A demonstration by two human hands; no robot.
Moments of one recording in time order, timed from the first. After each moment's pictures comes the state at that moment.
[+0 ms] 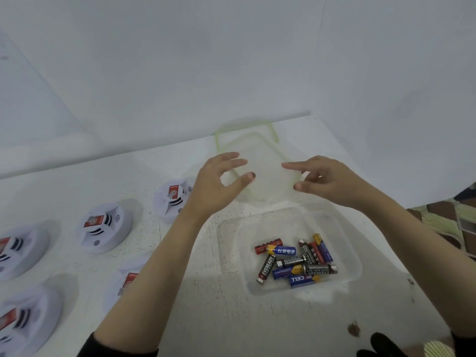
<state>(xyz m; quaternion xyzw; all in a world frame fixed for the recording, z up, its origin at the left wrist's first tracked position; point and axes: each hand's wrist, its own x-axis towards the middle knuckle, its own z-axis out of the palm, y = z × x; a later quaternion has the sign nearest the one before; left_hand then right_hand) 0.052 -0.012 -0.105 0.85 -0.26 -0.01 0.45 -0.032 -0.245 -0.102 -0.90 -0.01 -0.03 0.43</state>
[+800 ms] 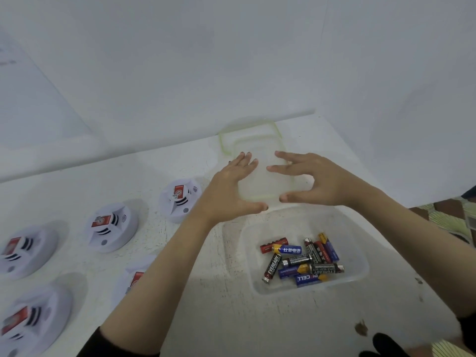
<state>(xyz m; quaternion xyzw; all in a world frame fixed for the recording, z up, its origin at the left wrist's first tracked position) 0.047 -0.012 -0.108 0.86 -0.35 -0.09 0.36 -0.017 -0.232 -0.104 -0.95 -0.10 -0.01 0.28</state>
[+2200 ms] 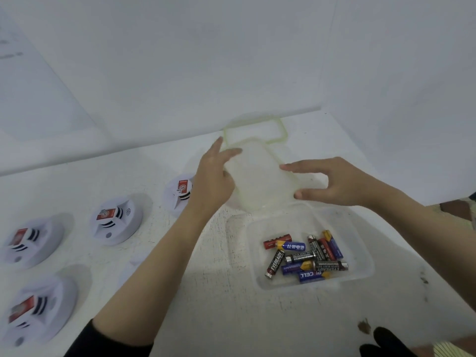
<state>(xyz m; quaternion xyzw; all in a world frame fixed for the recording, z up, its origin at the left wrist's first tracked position) 0.053 0.000 -0.102 0.89 -0.22 0.04 0.40 -0.031 -0.239 -0.098 -0.94 -0.09 0.02 0.34</state>
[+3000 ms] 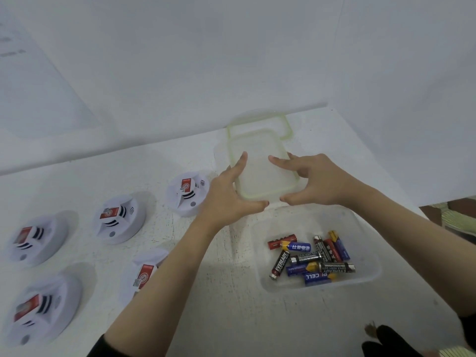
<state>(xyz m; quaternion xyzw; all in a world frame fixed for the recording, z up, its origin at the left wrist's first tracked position) 0.042 0.001 -0.131 0.84 -0.21 -0.12 0.48 -0.012 -0.207 -0.105 -0.91 -0.06 0.01 0.40</state>
